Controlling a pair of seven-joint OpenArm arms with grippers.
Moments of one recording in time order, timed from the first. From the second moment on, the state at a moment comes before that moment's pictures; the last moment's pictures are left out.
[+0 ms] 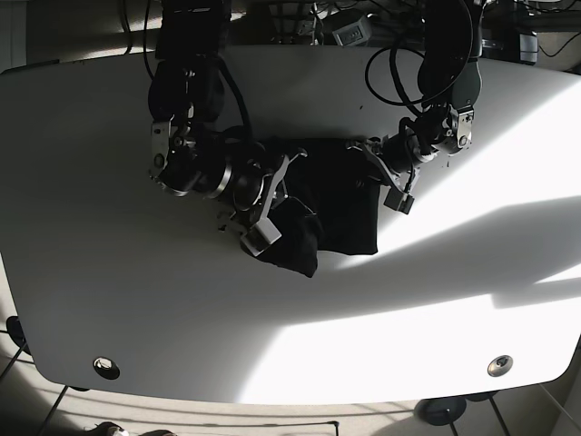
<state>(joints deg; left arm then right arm) 0.4 -9.9 -0.4 74.7 -36.3 -33.1 35.5 4.7 -7.6 0.3 101.6 26.2 37.3 -60.4</state>
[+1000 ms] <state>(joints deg) 6.7 -18.0 -10.4 88.4 -43.2 -33.0 36.8 7.2 2.8 -6.9 94.5 34.6 25.9 -51.7</state>
